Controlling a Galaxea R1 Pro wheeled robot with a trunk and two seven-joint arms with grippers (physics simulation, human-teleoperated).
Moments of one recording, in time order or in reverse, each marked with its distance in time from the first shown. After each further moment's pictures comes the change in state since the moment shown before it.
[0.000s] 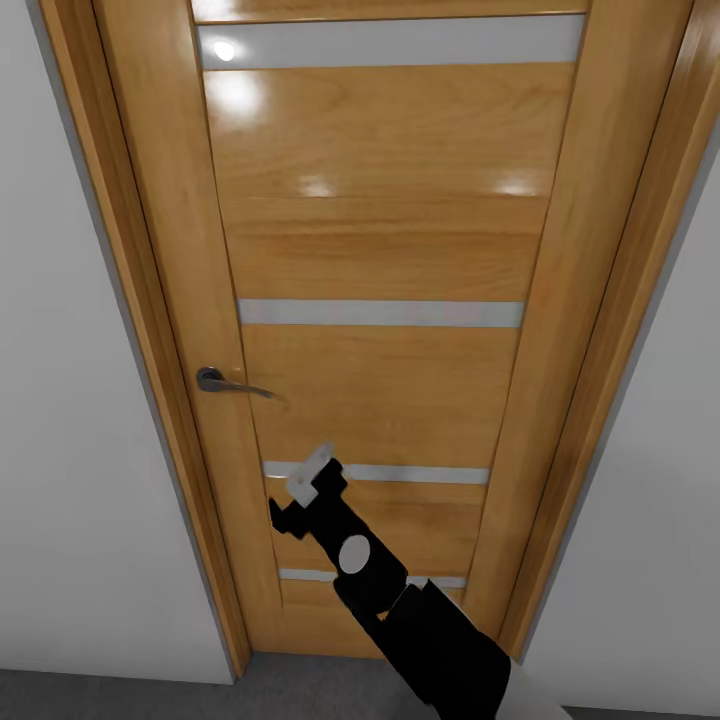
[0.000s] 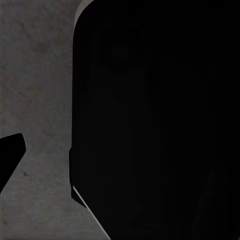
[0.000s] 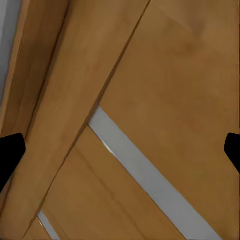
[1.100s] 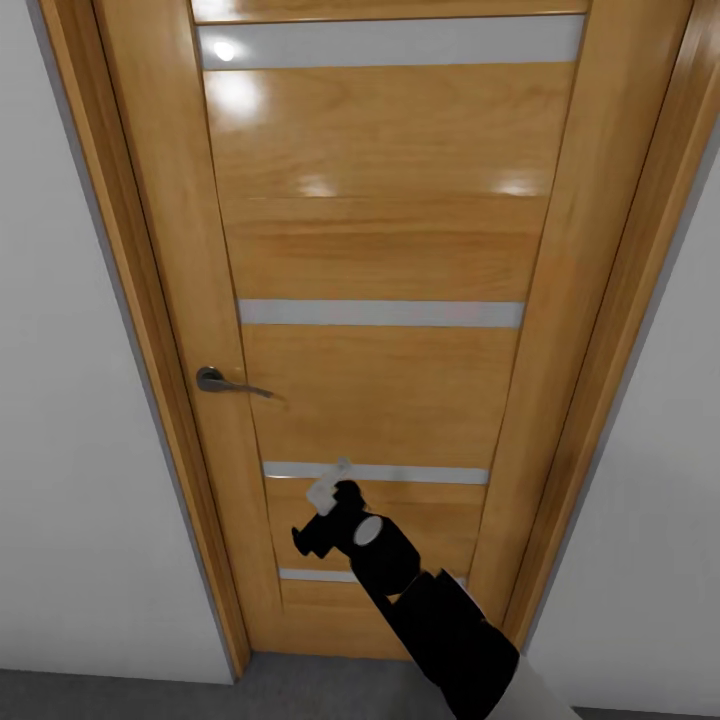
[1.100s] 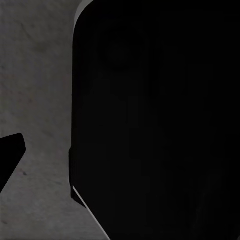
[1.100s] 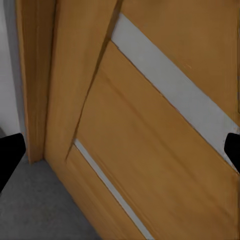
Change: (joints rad) left arm 0.000 0.000 0.003 0.000 0.000 0.000 0.000; right arm 0.003 0.000 -0.104 0.016 0.002 0.258 0.193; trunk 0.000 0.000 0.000
